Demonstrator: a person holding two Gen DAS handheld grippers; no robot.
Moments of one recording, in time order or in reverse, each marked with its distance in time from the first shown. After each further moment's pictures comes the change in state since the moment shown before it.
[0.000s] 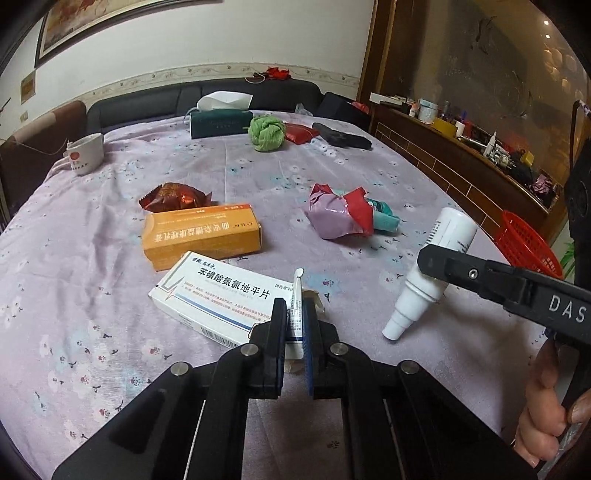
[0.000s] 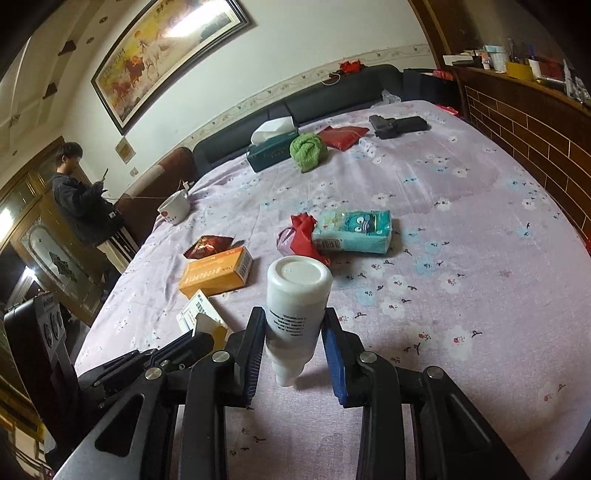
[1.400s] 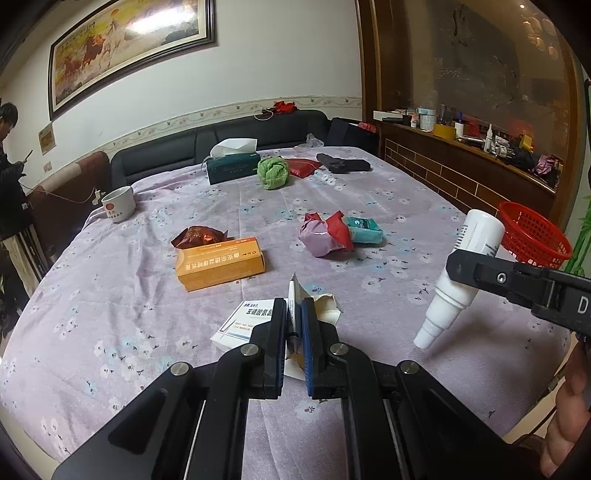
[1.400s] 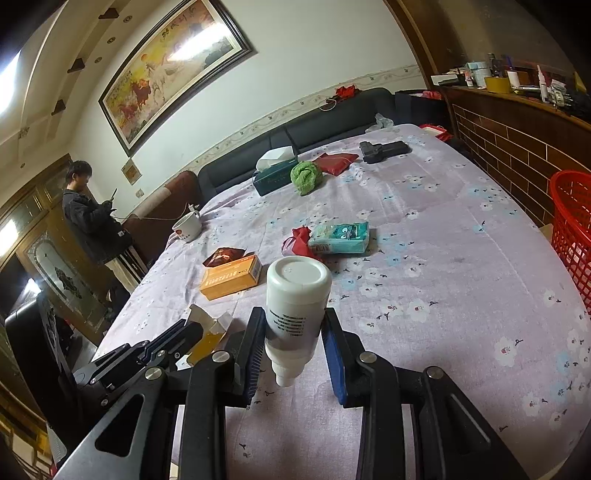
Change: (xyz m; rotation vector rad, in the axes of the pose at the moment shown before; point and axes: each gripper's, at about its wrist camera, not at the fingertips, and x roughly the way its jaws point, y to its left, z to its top) left arm -0.051 -0.048 -0.014 0.109 -0.121 0.153; right arm -0.067 -0.002 -0.026 0.015 -0.099 0.008
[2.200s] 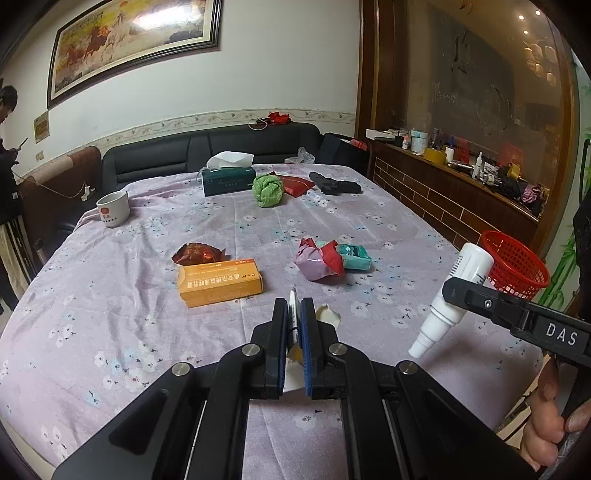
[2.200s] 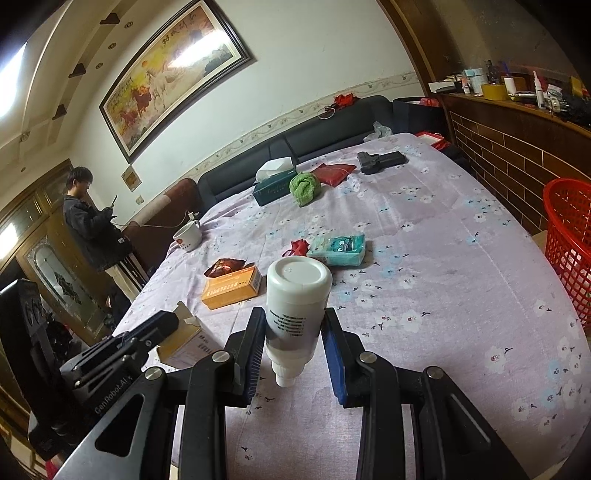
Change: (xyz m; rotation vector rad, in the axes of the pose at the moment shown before) left arm -0.021 0.018 0.020 -0.057 -0.038 -0.078; right arm -0.013 0.000 0.005 0.002 -0.029 -0.002
